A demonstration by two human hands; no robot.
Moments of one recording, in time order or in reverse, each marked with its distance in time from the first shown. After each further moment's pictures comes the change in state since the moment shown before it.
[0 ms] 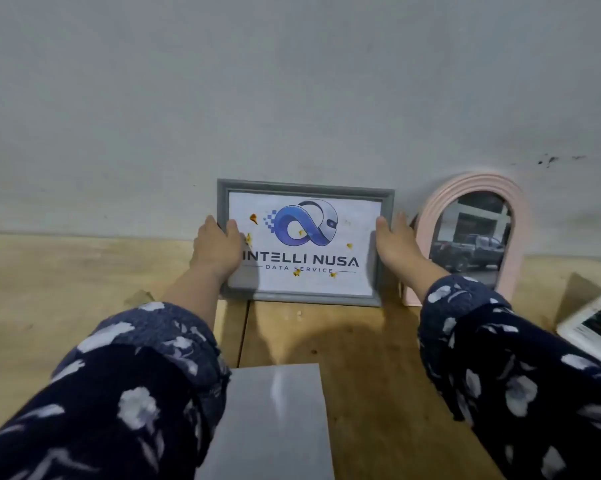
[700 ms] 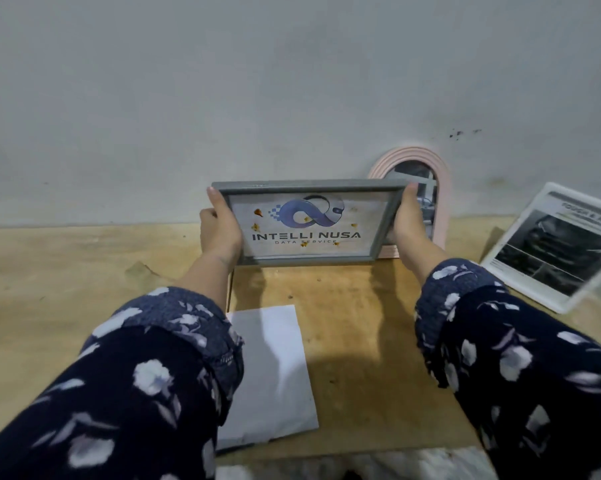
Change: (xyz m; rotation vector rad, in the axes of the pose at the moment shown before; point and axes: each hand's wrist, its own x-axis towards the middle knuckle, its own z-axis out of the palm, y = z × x) left_hand -0.116 0.040 -0.016 -0.499 0.012 -0.075; right_hand -0.091 0.032 -0.066 0.599 0.233 0.119
